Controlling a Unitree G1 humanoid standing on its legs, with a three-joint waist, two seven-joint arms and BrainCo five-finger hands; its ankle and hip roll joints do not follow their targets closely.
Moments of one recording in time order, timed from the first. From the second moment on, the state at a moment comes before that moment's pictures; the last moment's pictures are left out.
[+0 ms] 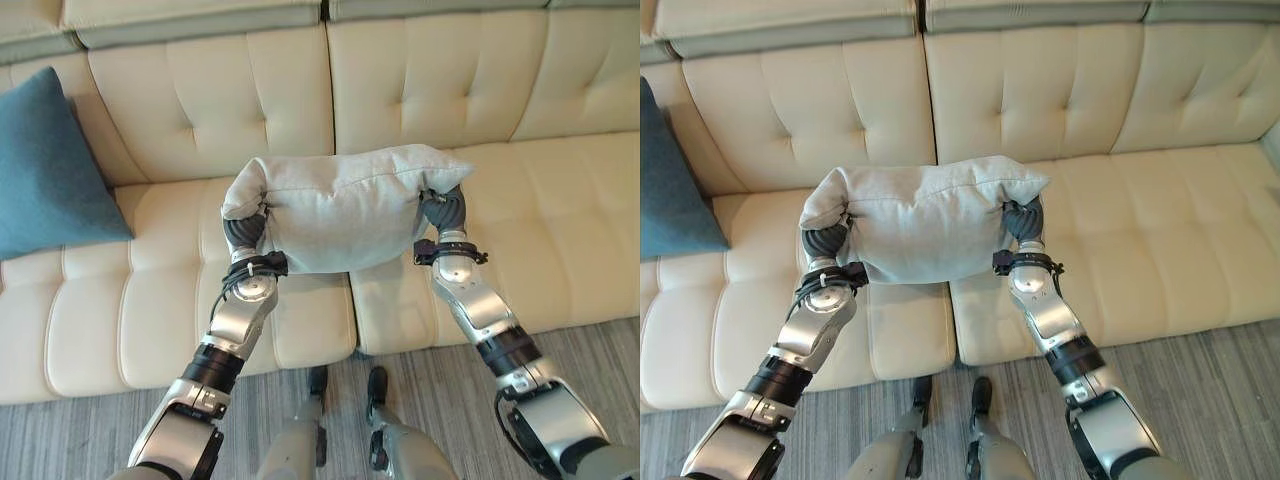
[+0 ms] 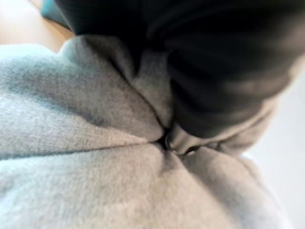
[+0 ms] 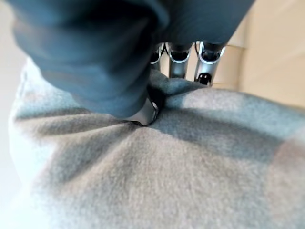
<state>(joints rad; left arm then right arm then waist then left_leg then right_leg) -0.56 0.27 -0.29 0.38 -0.29 0.02 0.76 -0.70 -0.30 0.35 0.49 0.22 0.01 -0.59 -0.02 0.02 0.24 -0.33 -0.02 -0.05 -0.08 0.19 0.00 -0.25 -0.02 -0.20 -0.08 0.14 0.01</state>
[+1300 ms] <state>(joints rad) 0.06 0.42 0.09 0.43 -0.48 0.05 0.26 -0.03 -0.43 -0.15 0.61 0.37 0.05 -0.27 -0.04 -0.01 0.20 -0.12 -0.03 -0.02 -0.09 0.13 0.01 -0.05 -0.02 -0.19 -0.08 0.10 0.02</state>
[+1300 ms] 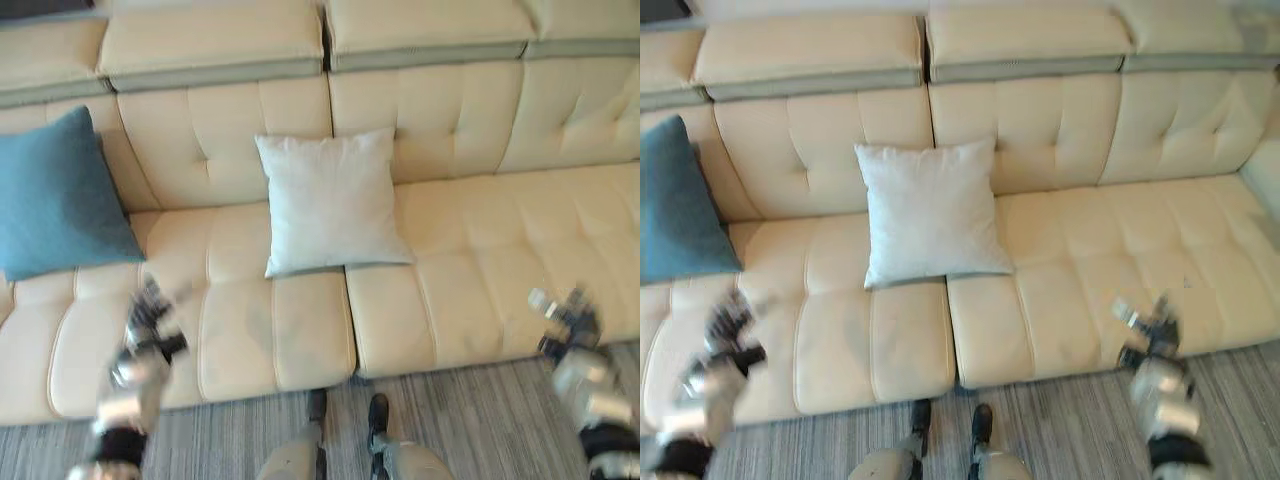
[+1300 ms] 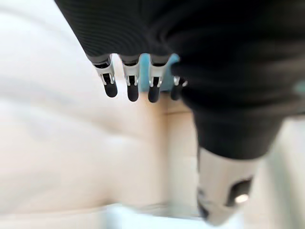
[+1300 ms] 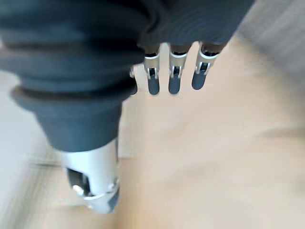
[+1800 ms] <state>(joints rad) 0.13 0.33 0.02 0.47 -0.29 0.08 0.19 0.05 -0.34 -0.09 0.65 0.17 0.09 -0.22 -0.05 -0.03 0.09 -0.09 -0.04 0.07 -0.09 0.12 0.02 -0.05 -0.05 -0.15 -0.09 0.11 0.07</state>
